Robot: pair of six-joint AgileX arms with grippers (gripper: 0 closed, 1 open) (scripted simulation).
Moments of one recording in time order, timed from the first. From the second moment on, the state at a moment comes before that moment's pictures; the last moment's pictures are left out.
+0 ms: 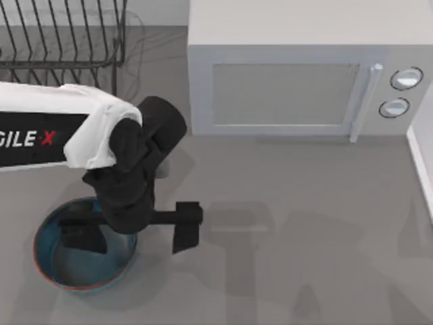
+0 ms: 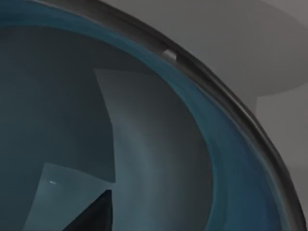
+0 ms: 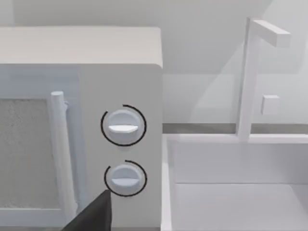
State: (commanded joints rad) left arm -0.57 1.83 1.06 -0.80 0.00 -0.55; right arm 0.00 0.00 0.00 0.00 0.00 0.00
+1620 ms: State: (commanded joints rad) left arm -0.58 1.82 1.22 -0.97 0.00 -0.56; right arm 0.00 0.00 0.00 0.00 0.00 0.00
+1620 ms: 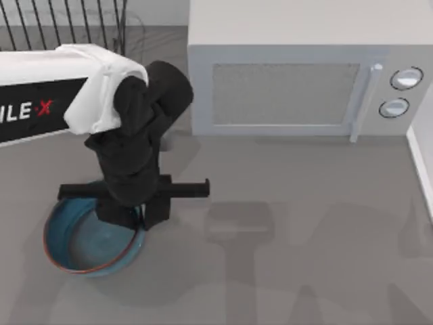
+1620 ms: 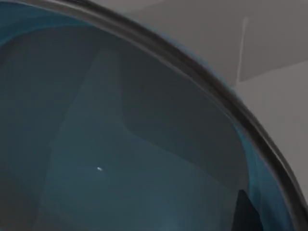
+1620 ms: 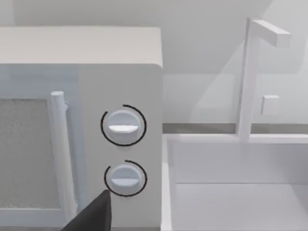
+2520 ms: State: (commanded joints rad) left arm -0.58 1.73 1.75 -1.59 0.00 -0.56; right arm 0.00 0.00 0.00 0.00 0.00 0.00
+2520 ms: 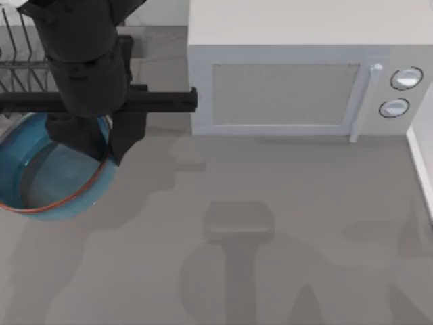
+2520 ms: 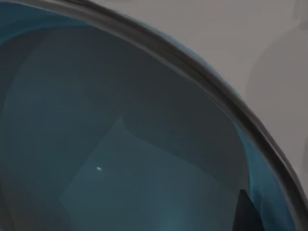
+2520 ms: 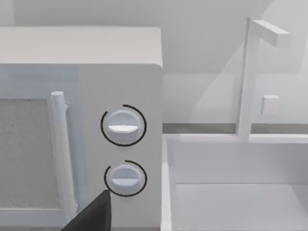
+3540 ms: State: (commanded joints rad) left arm -0.01 1.13 1.27 -0.55 0.15 -0.13; right arm 0.00 0.00 0.00 0.00 0.00 0.00
